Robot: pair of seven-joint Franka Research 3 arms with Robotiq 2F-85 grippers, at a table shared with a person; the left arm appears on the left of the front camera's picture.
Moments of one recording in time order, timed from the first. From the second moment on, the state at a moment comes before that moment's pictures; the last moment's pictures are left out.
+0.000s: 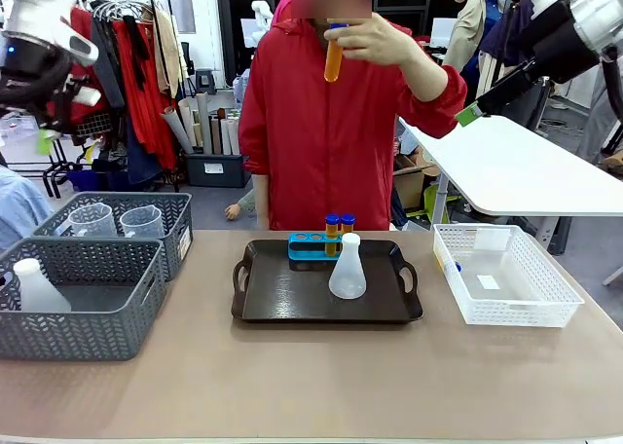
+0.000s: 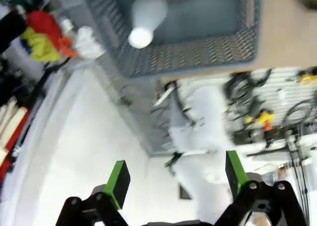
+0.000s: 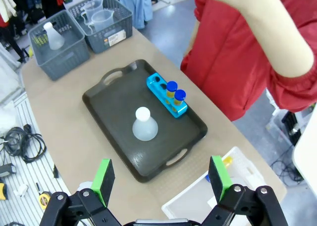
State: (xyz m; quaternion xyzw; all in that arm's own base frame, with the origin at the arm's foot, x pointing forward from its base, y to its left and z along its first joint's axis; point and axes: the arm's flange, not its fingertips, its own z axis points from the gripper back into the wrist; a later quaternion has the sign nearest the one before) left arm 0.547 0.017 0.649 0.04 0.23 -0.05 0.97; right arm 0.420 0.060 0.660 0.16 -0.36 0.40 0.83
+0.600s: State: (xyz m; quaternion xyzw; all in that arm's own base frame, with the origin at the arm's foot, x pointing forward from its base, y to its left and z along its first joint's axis) left arm 0.651 0.022 0.593 -0.09 0.07 0.00 0.99; right arm 0.420 0.060 0.660 0.16 -0.36 0.40 0.83
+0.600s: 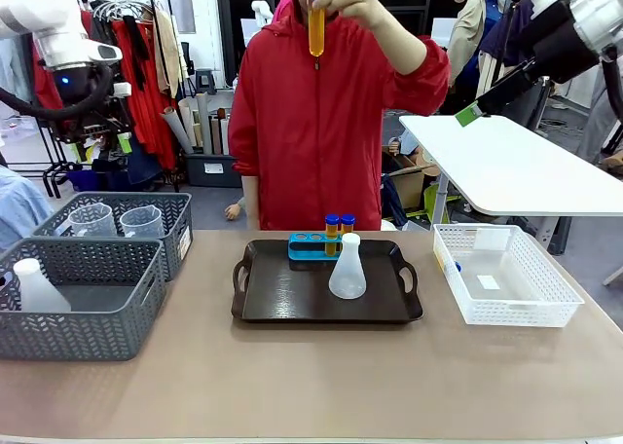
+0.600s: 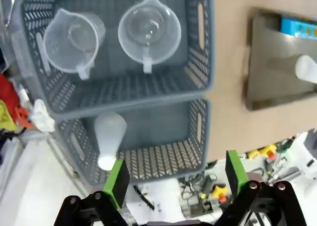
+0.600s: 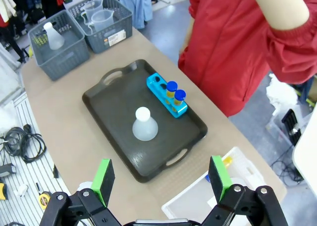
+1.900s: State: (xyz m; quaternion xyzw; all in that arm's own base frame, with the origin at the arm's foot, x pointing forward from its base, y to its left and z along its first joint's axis) left arm 0.644 0.050 0.563 -0.05 -0.01 0.00 1.00; right arm 0.420 0.060 0.660 0.16 -0.36 0.40 0.83
